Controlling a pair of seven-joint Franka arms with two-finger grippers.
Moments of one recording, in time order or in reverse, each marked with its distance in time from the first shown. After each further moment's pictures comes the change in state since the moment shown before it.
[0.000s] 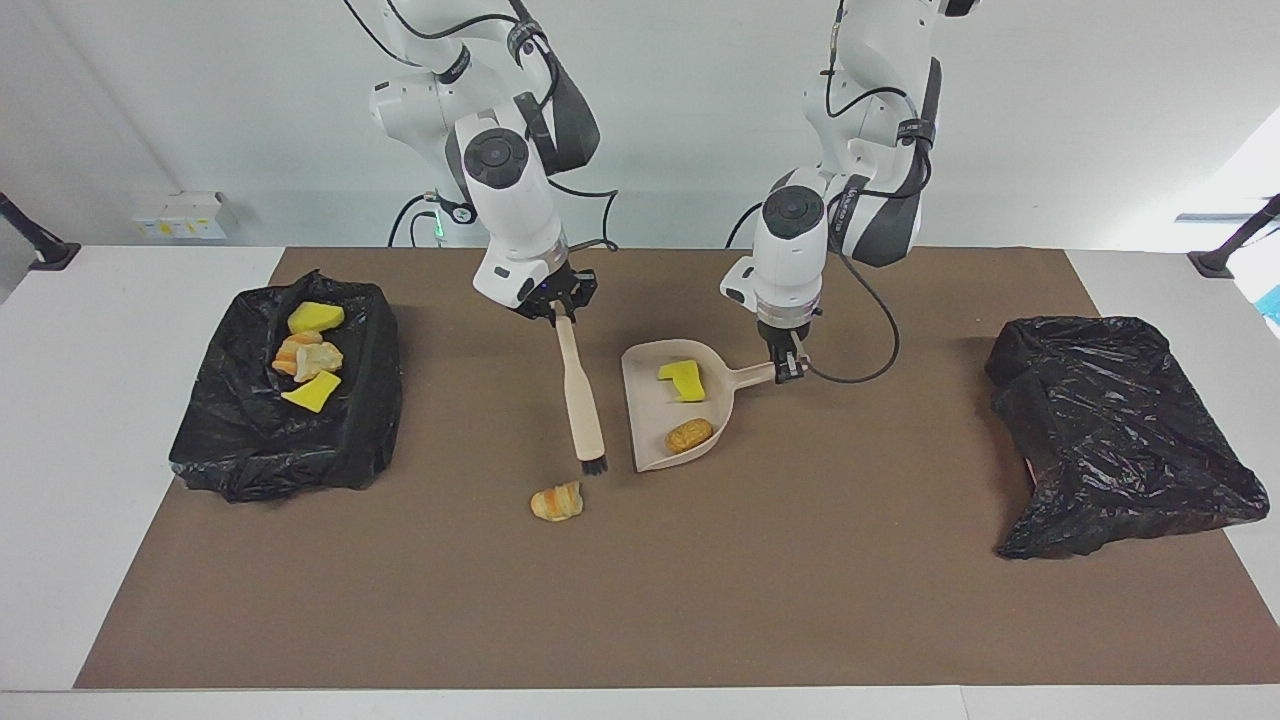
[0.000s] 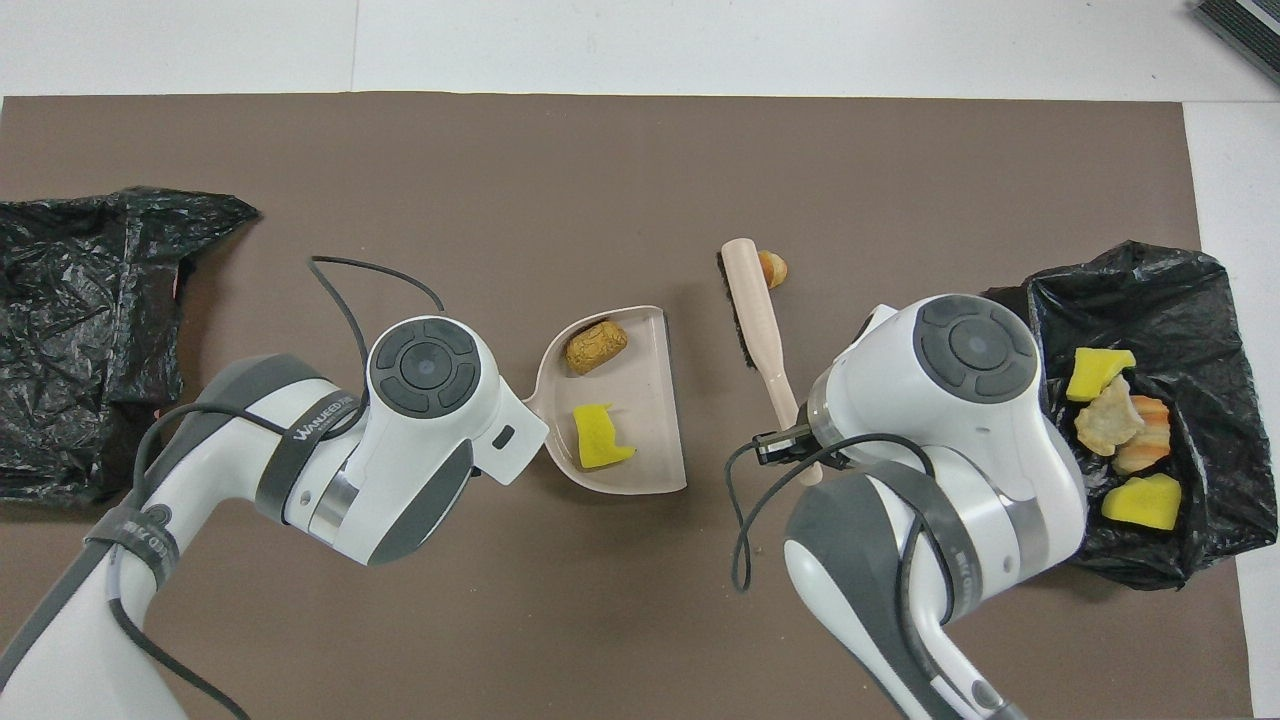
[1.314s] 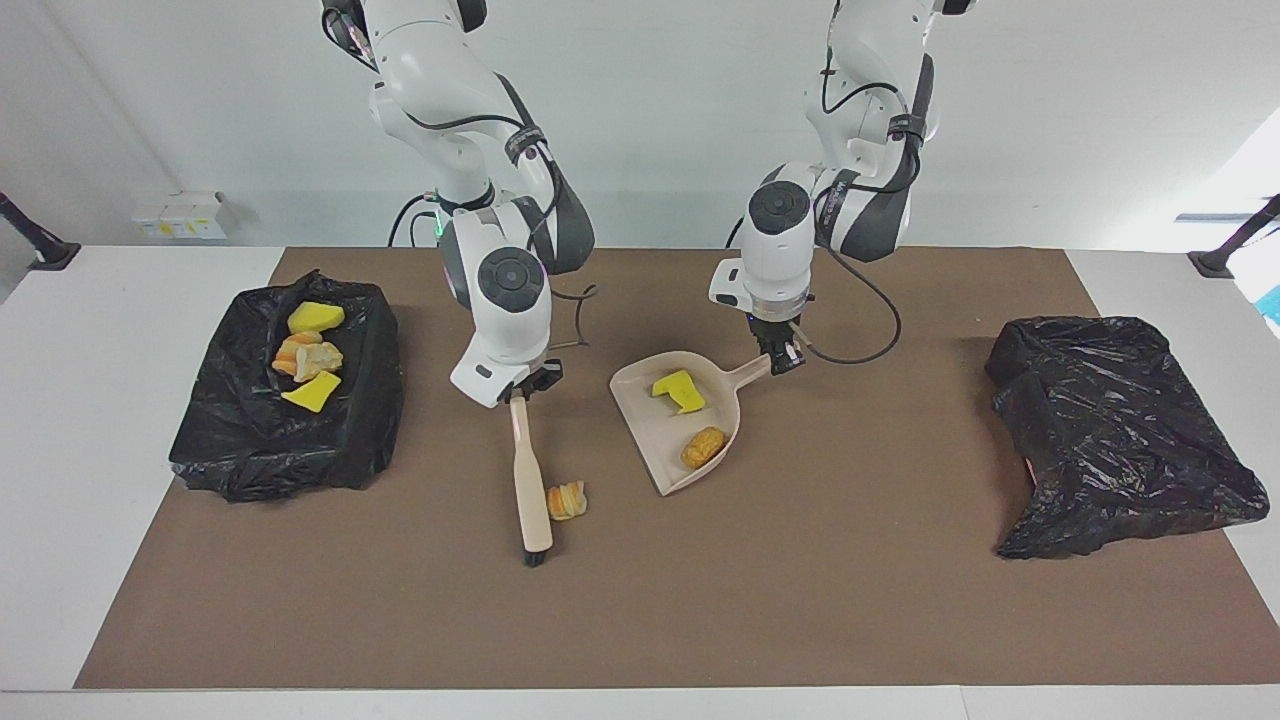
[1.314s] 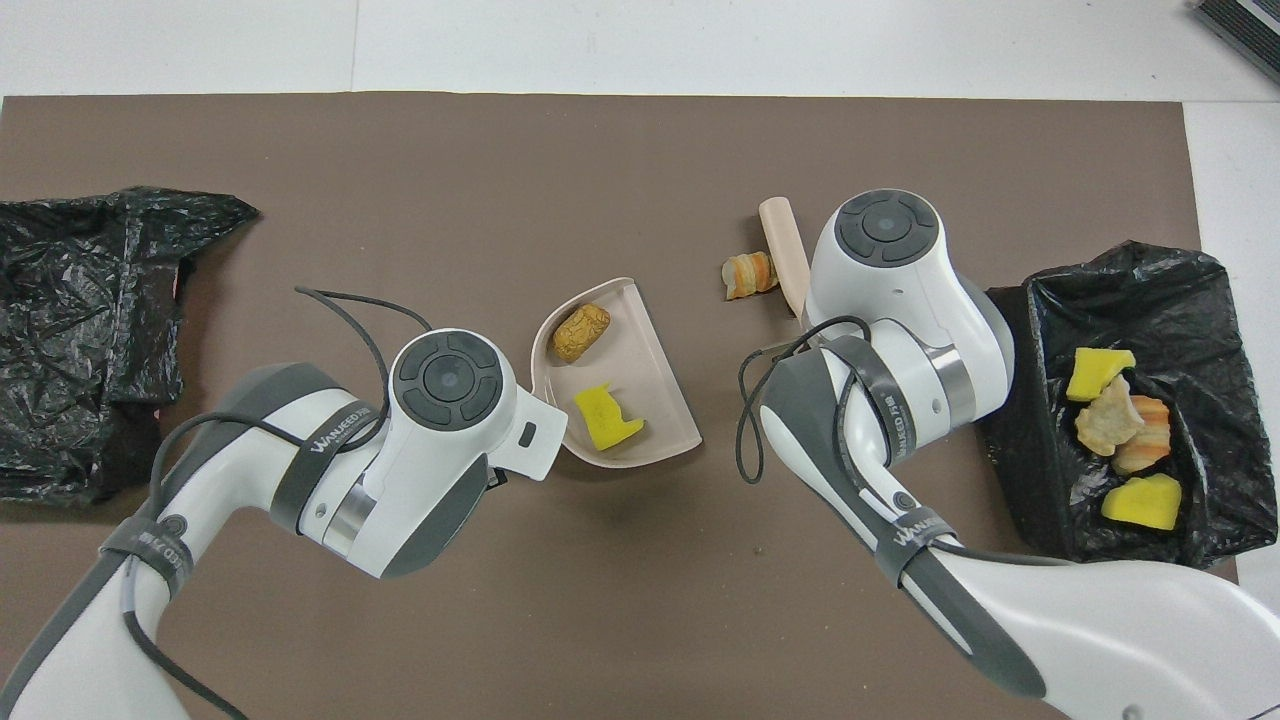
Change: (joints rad) left arm -0.023 -0.009 -0.007 -0.006 -0.001 -0.036 -0.298; right arm -0.035 0.320 0.014 0.256 -0.185 -0.065 0.063
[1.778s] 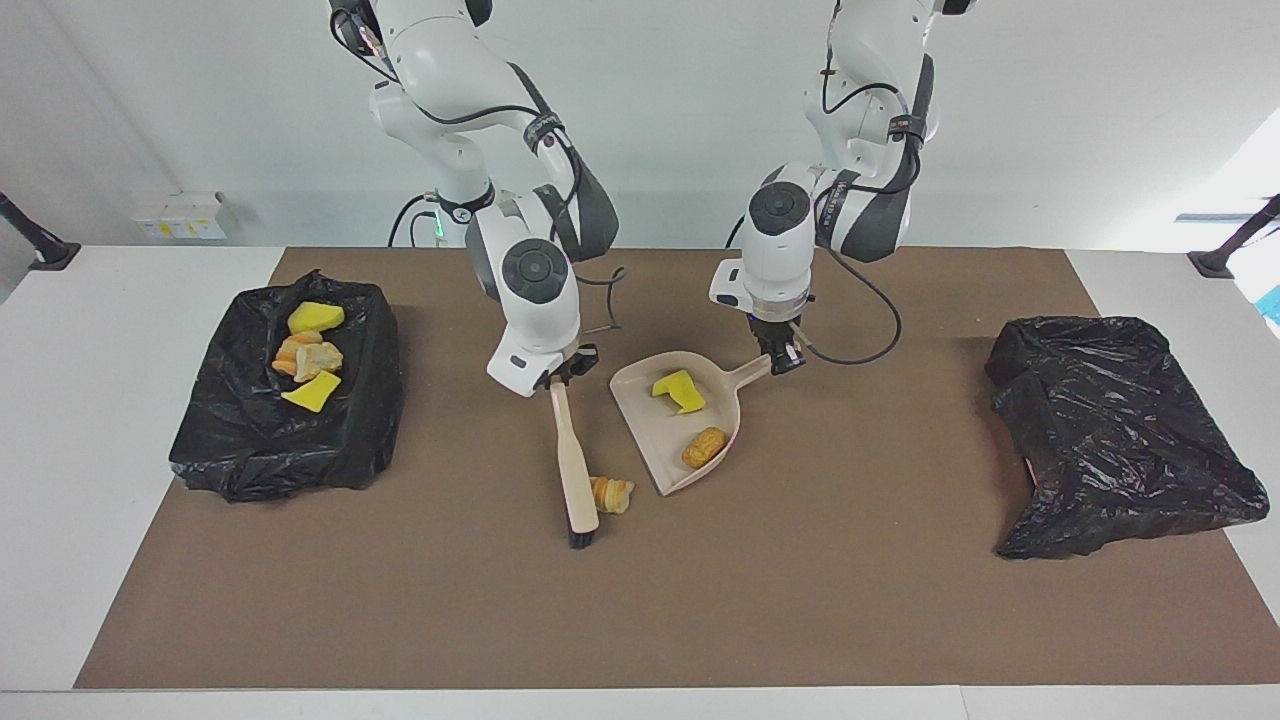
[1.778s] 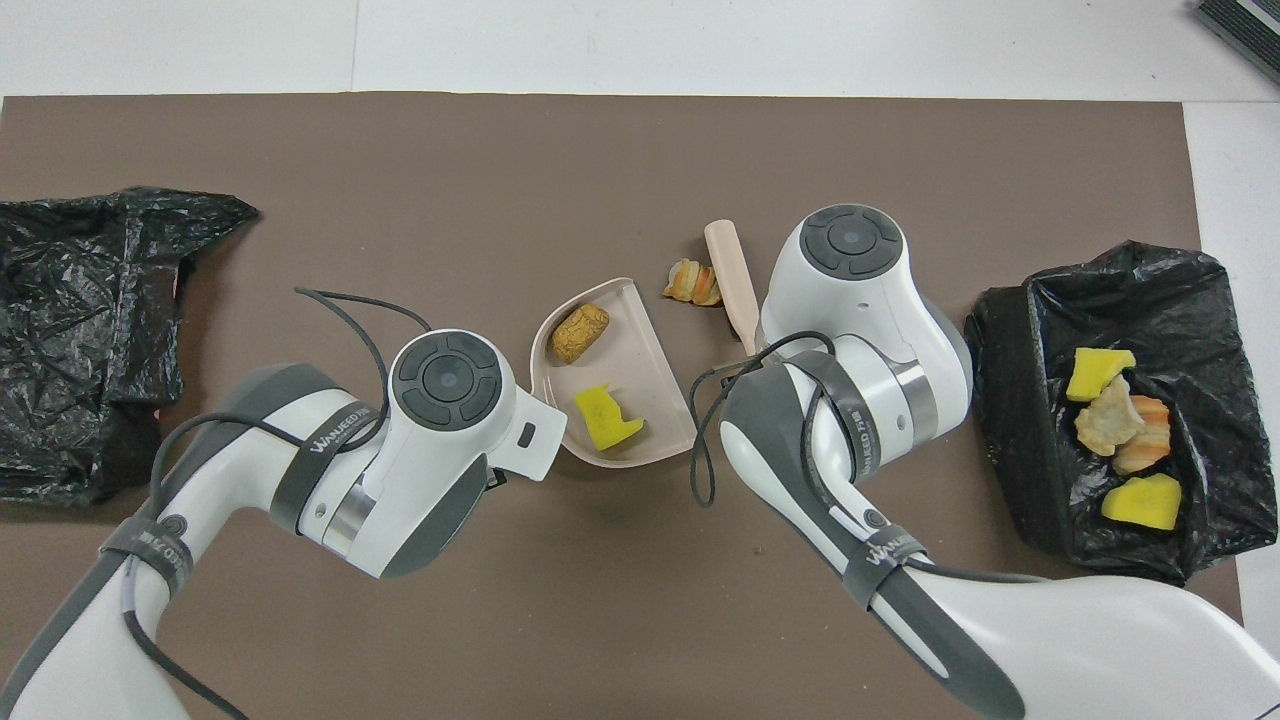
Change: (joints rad) left arm 0.000 0.000 0.002 -0.003 0.000 0.001 0.003; right arm 0.013 -0.004 0.055 -0.004 0.126 -0.002 -0.004
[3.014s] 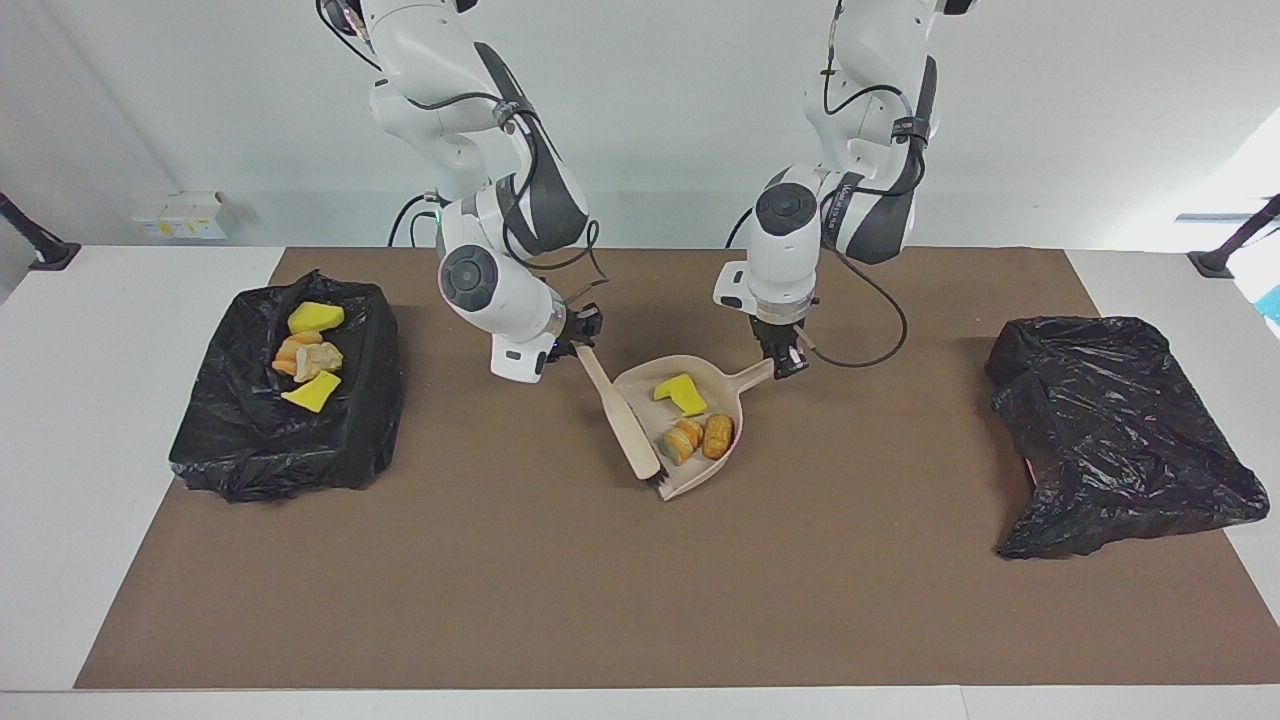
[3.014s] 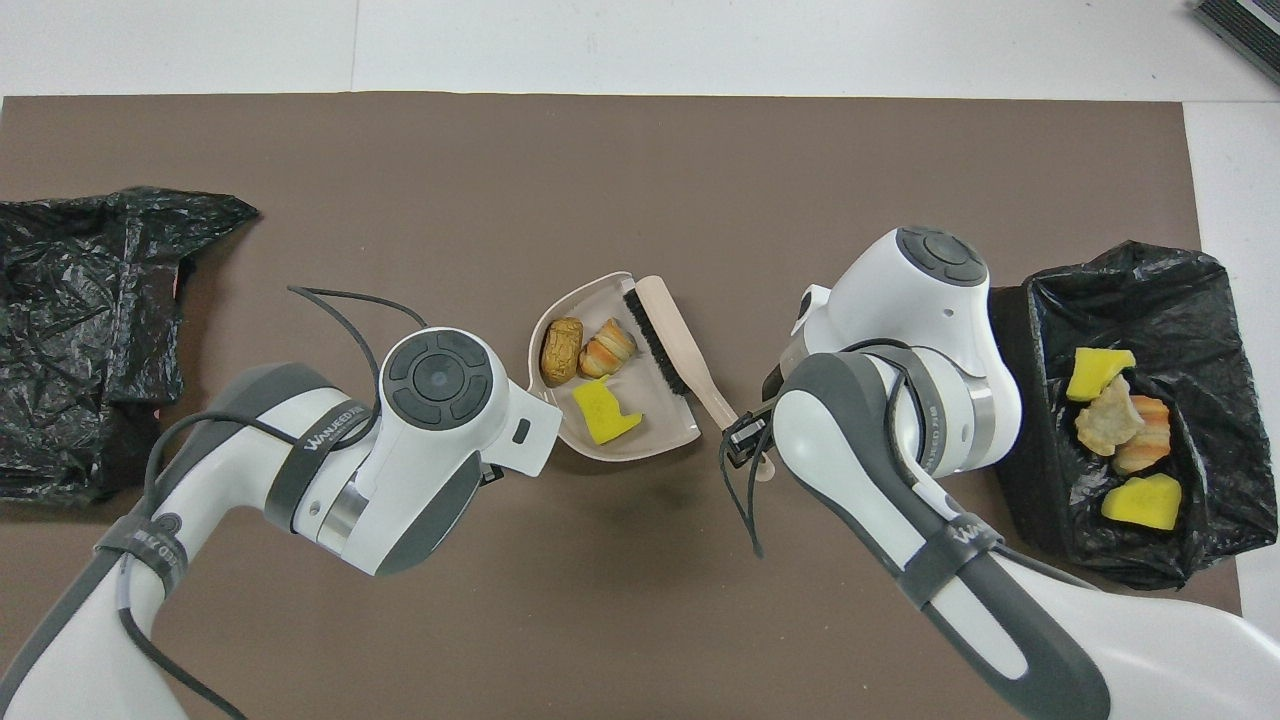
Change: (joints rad) left arm 0.015 0.000 0.010 -0.006 0.000 0.033 0.053; right arm -0.103 -0.102 0.015 -0.131 0.348 -0.021 -0.441
